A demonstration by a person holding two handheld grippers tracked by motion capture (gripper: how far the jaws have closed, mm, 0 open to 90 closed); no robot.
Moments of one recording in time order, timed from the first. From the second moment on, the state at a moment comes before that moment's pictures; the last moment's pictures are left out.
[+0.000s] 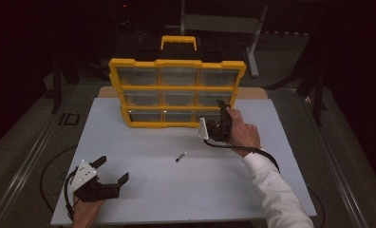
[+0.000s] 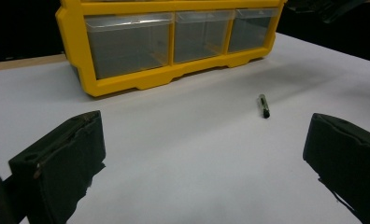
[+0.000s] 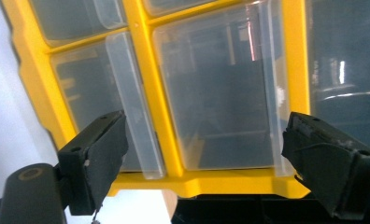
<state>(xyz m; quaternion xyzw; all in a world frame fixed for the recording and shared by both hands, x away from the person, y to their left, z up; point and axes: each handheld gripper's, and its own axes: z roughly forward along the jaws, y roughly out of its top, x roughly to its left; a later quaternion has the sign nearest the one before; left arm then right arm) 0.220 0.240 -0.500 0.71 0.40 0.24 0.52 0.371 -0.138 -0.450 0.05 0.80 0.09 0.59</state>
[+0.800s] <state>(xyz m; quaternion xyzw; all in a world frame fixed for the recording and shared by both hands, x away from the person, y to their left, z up) 0.220 0.239 -0.500 0.72 0.40 0.24 0.52 0.379 -0.139 -0.426 0.03 0.77 0.07 0.63</state>
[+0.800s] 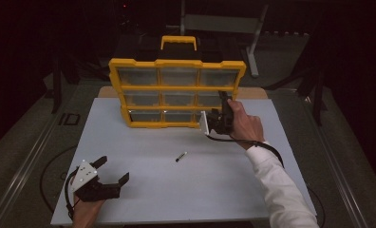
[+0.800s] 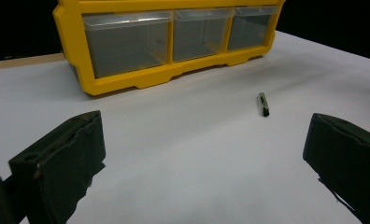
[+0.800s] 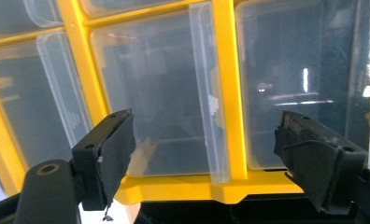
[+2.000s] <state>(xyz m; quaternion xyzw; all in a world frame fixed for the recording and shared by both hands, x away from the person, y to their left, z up) 0.220 0.239 -0.500 0.72 0.40 0.24 0.52 0.385 -0.143 -0.375 0.02 0.73 0.06 0.68</state>
